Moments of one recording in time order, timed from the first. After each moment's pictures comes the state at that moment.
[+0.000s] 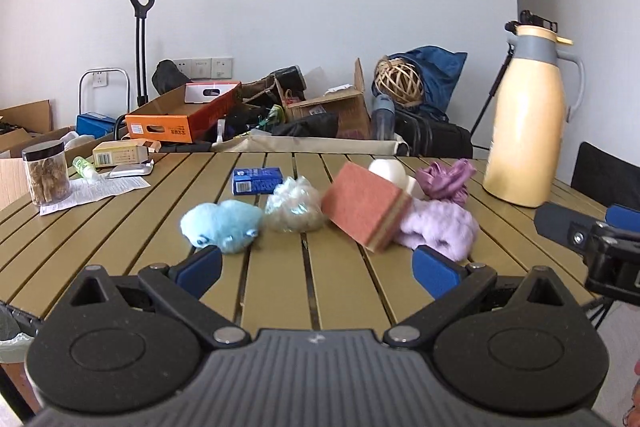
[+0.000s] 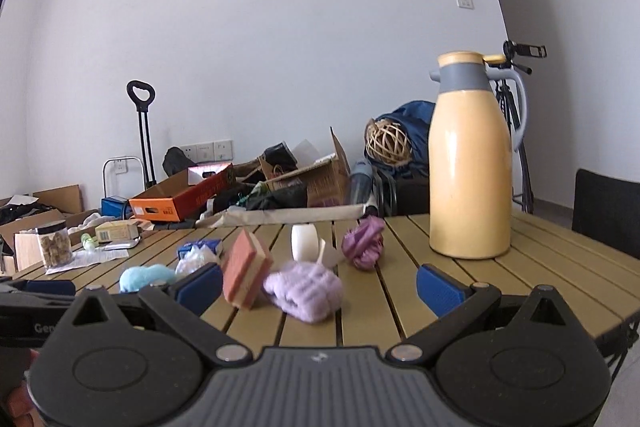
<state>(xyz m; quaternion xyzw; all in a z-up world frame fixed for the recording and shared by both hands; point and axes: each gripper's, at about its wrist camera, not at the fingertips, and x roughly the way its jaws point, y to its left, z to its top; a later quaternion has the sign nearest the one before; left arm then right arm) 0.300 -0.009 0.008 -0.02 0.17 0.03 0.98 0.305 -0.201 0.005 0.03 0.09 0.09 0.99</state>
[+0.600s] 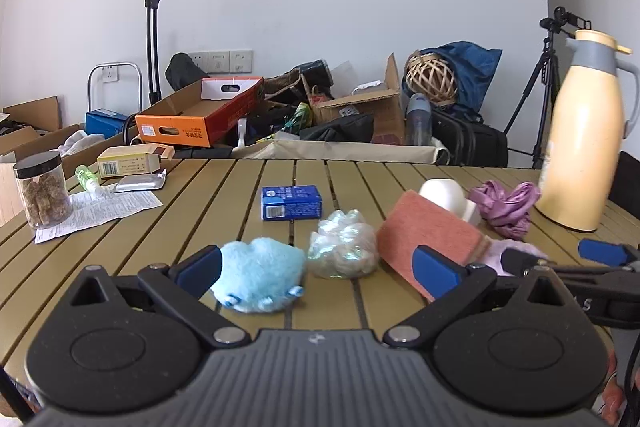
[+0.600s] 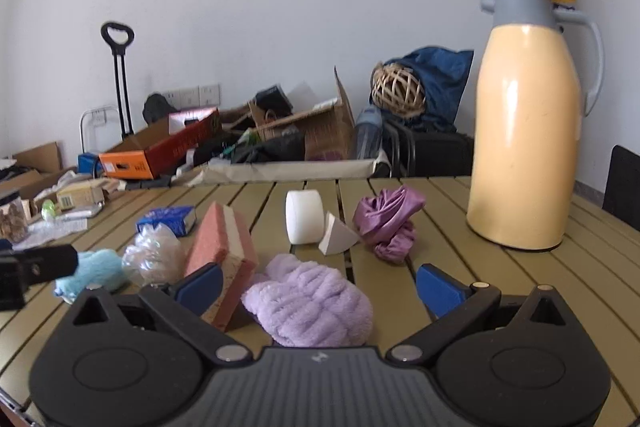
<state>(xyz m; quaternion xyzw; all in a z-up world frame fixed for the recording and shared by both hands) 0.377 0.037 0.017 -0.02 0.19 0.06 0.98 0.439 -0.161 -0.021 0.01 0.19 0.08 0.98</state>
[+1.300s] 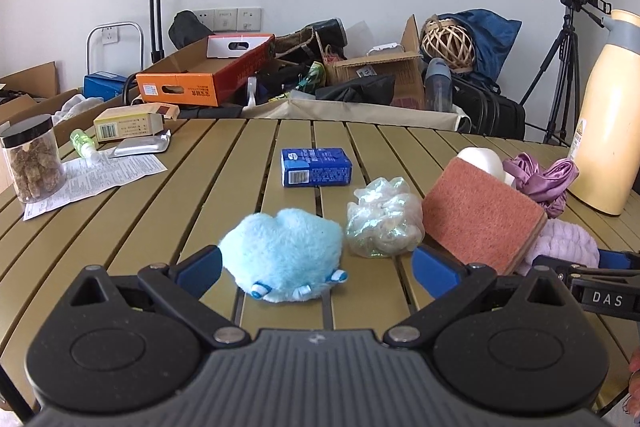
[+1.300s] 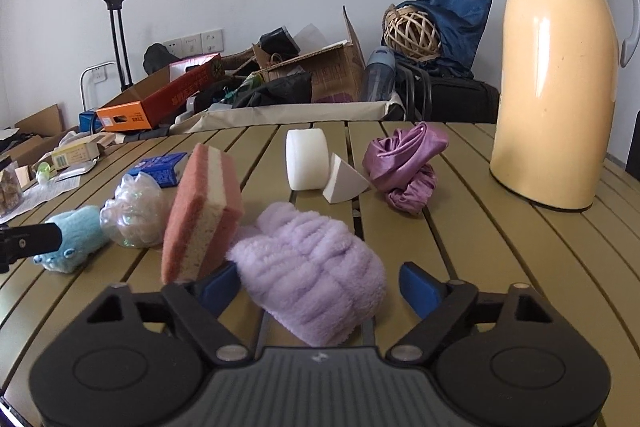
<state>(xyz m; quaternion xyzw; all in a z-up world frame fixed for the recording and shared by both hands) 0.411 0.071 -0.003 -0.03 0.25 0.06 0.97 0.469 -0.166 -0.039 0.02 0.27 0.10 0.96</state>
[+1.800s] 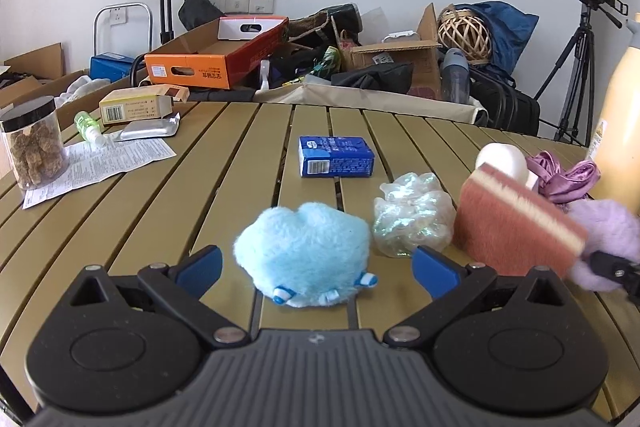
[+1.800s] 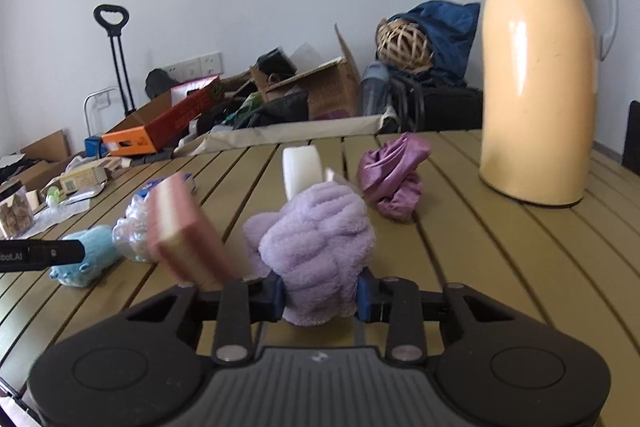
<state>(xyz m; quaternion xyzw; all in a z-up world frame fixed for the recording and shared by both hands) 0.429 0.088 -0.006 -0.05 0.27 0.07 0.96 0.446 -0.186 -0.032 0.05 0.22 0.09 0.97</state>
